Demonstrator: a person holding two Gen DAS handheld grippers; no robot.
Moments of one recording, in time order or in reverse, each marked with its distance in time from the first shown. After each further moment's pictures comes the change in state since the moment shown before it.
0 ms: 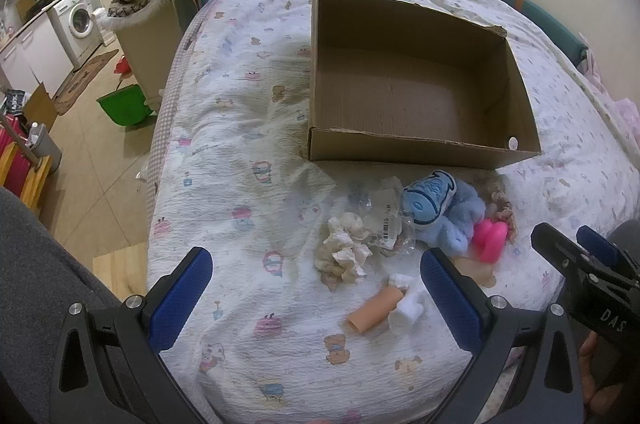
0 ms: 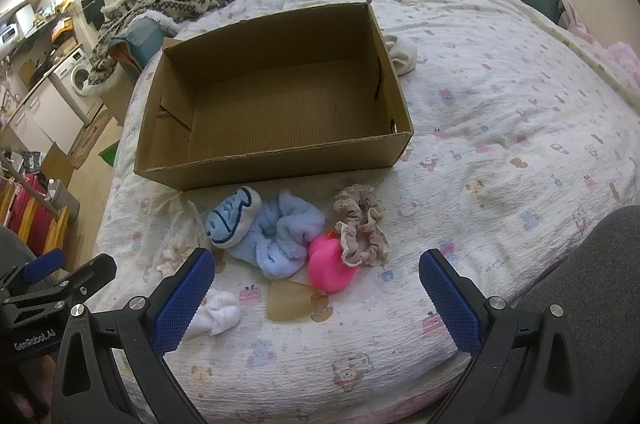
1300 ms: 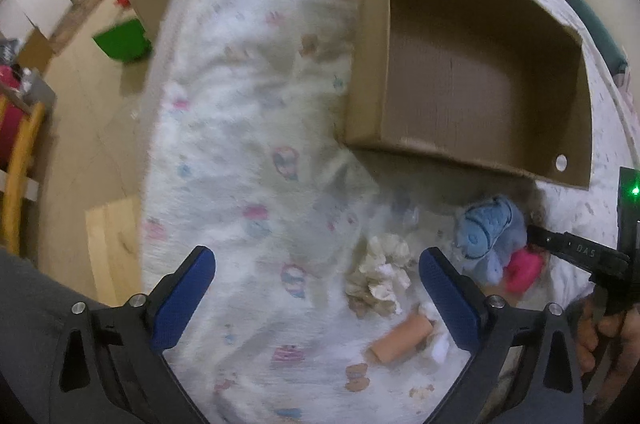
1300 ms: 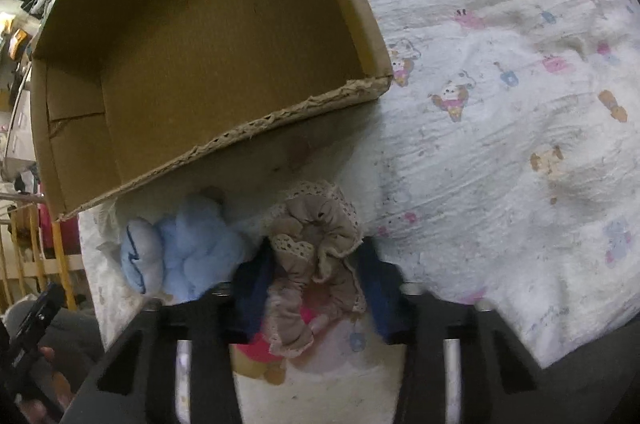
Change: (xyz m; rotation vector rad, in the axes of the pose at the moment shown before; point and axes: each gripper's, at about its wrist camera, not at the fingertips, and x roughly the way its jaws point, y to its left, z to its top) left arm 0.078 0.035 0.045 -0.115 0.297 -0.016; right arm 0.148 -0.068 0.047 0.179 0.493 0.128
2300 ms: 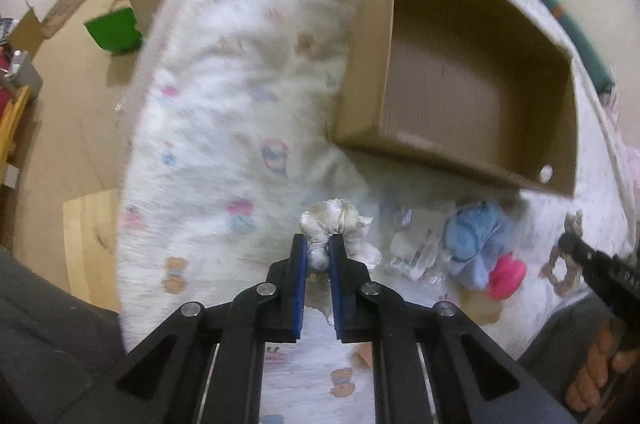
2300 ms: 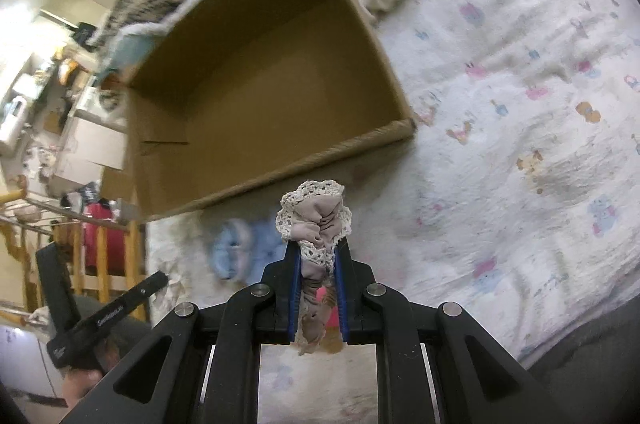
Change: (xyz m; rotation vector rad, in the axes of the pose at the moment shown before) left arm -0.009 0.014 -0.014 -0.048 -0.088 -0.079; right arm -0.085 -0.003 -0.035 -0.026 -0.220 0.226
